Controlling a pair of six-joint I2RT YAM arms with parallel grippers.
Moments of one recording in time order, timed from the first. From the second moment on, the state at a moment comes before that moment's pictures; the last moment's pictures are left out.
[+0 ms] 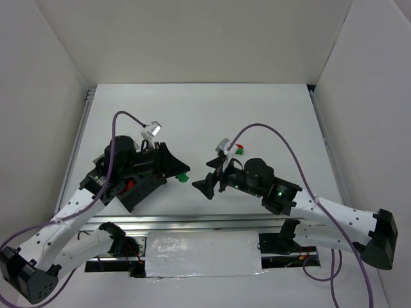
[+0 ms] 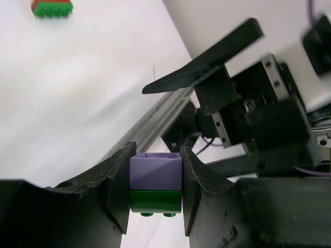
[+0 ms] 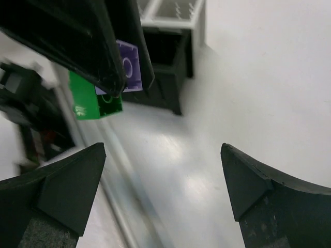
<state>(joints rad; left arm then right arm) -0.53 0.89 0.84 -0.26 0.57 -0.71 1.08 0.96 0.72 0.04 0.04 0.10</state>
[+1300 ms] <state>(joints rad) -0.53 0.62 0.51 0.39 0.42 -0.96 0.98 1.26 0.55 1.10 -0.27 0.94</state>
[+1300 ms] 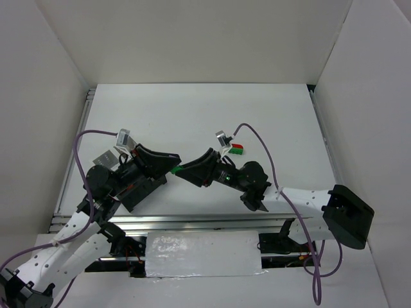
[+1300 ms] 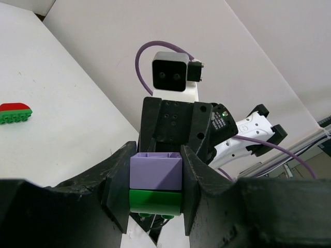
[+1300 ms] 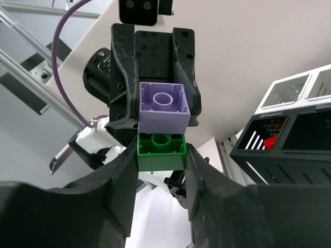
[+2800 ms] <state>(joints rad) -0.52 0.86 1.12 -0.97 -0.73 -0.77 0.85 1.38 0.99 0.09 -0.18 0.50</state>
